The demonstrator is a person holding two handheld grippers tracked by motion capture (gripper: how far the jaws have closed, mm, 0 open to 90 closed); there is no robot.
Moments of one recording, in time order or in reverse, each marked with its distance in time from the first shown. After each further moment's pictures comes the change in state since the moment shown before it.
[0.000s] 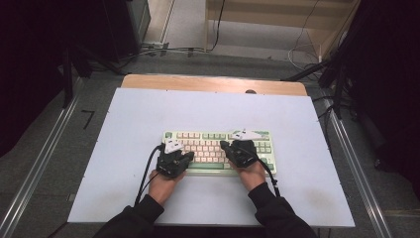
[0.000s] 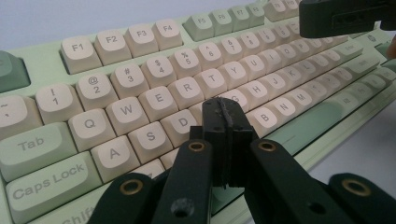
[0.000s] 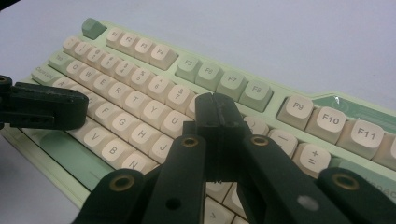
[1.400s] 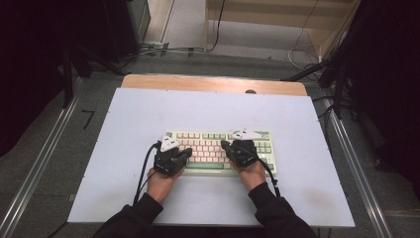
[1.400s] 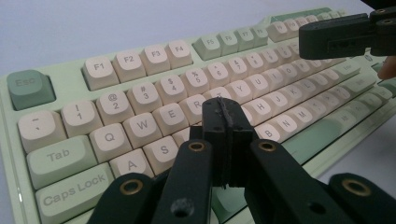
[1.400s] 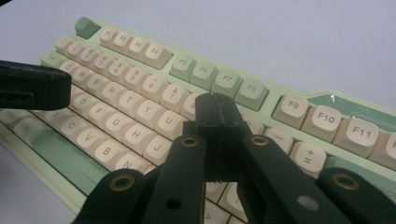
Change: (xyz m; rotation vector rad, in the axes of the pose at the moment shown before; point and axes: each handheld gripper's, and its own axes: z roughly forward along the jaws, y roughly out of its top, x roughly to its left) left arm 0.005 0.006 -0.007 -0.051 0.014 -0.018; right arm -0.001 -0.001 0.002 0.002 -0.010 0.008
